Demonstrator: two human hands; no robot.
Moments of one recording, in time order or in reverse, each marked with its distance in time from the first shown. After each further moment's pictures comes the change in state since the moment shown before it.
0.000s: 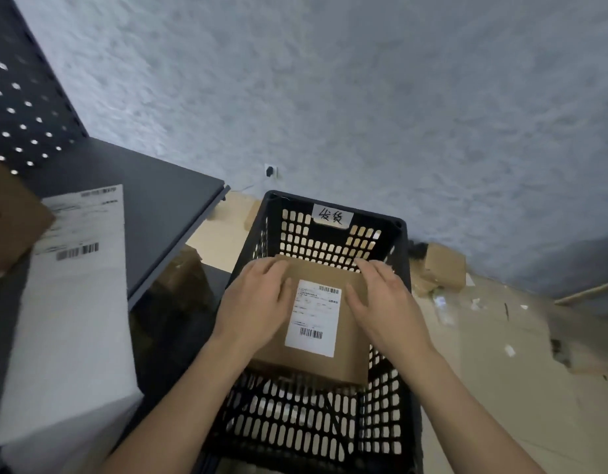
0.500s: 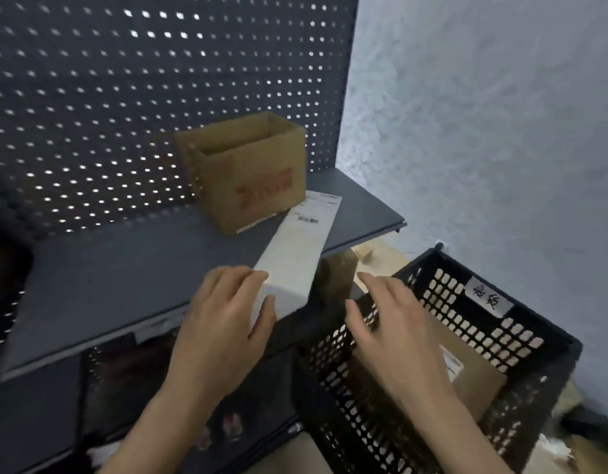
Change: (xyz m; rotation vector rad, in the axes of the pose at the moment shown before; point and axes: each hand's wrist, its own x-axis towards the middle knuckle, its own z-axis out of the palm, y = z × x) left_hand -0.234 0.032 -0.120 0.335 0.586 -0.418; right_hand -0.089 -0.110 -0.051 0.232 -0.041 -0.773
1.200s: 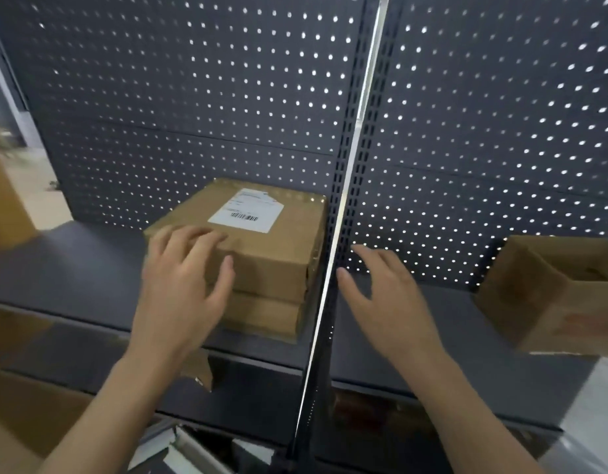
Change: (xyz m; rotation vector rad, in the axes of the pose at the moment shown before) left_hand -0.146 -0.265 -0.277 0.462 0.561 -0.550; right_hand 0.054 -0.394 0.113 0.322 -0.234 -0.647
